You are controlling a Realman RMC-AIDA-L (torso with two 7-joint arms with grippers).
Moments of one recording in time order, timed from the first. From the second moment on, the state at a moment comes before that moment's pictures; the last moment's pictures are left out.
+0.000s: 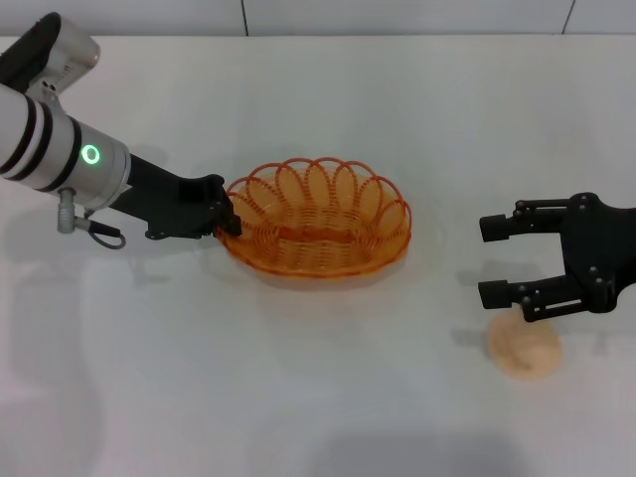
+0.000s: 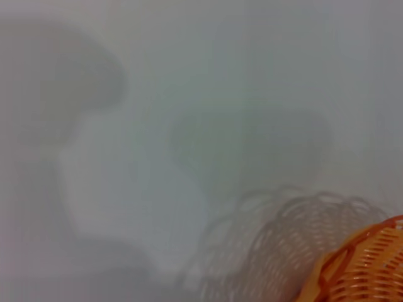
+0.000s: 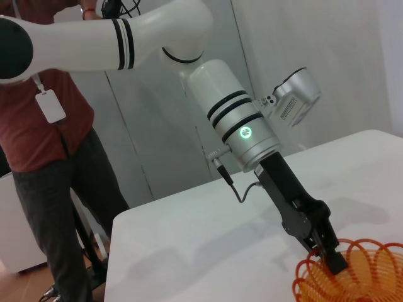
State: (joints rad) left arm -0.82 -2.05 0.84 0.64 2.56 1.33 -2.90; right arm 0.41 2.01 -1.01 -1.01 -1.79 -1.77 1.61
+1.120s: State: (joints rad) left arm -0.81 -2.05 0.83 0.64 2.49 1.34 -2.87; right arm 0.41 2.01 -1.01 -1.01 -1.81 -1.75 1.61
